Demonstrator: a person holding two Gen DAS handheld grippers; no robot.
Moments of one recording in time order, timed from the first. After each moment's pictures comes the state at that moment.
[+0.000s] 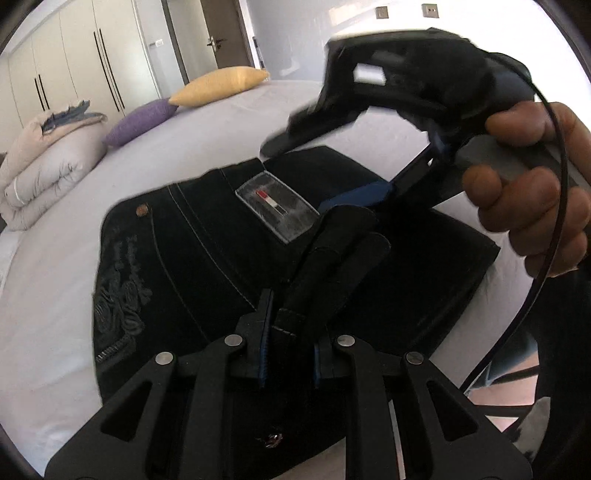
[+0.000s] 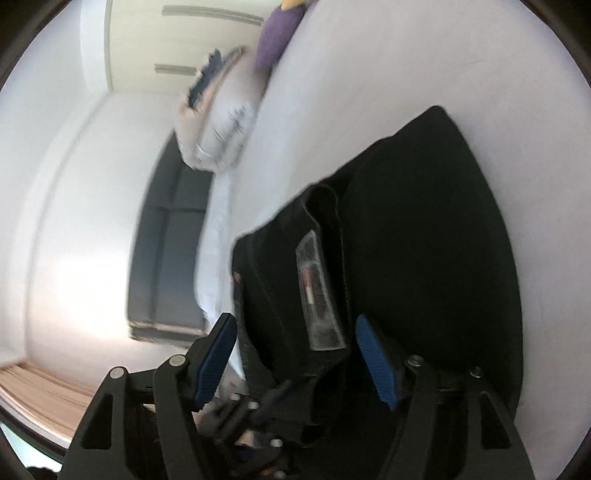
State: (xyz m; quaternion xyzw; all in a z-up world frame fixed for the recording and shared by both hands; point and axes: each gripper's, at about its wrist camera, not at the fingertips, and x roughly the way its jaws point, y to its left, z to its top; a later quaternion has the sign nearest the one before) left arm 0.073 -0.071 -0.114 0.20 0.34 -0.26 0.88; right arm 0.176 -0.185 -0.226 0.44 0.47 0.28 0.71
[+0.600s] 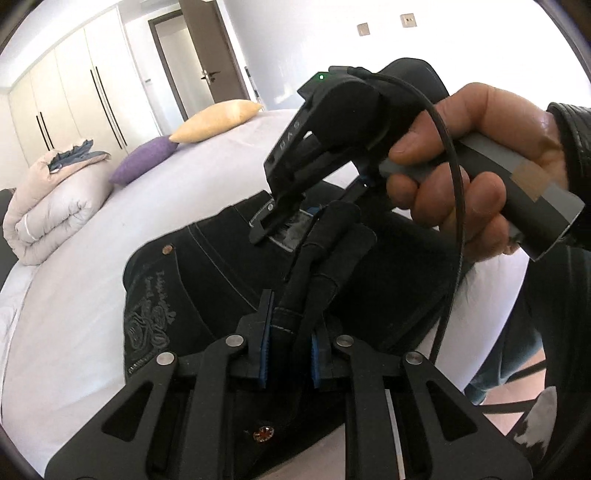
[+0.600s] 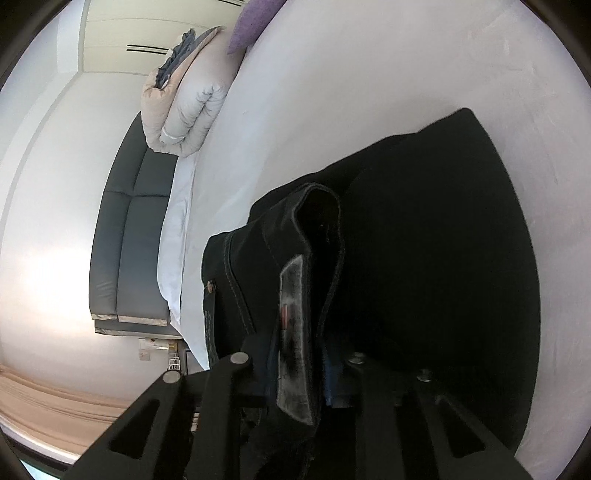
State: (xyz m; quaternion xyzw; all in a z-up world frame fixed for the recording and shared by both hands) left arm 0.005 -0.074 -0.101 0.23 0.28 -0.27 0.89; right arm 0.217 -0.148 -0.212 0.40 0.52 0.24 0.71
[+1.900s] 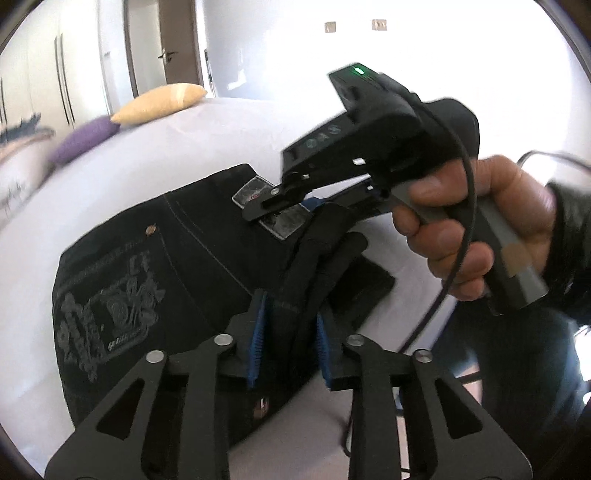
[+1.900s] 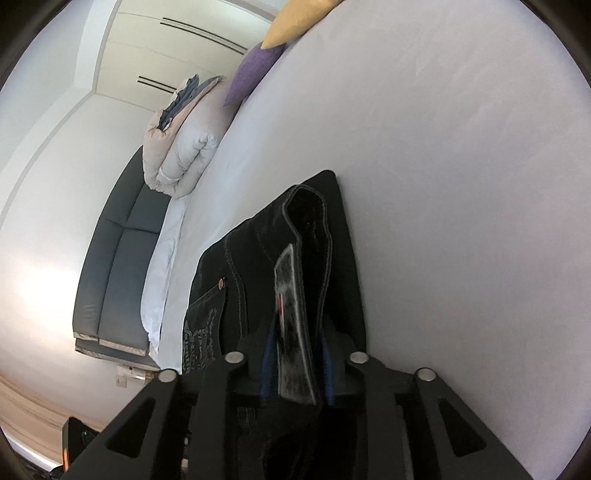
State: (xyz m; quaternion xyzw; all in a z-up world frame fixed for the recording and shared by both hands) left arm 0.032 -0.016 -0.113 0.15 0.34 -0.38 0.85; right arm 0.158 -0.211 -0.209 0.39 0.44 0.18 0.79
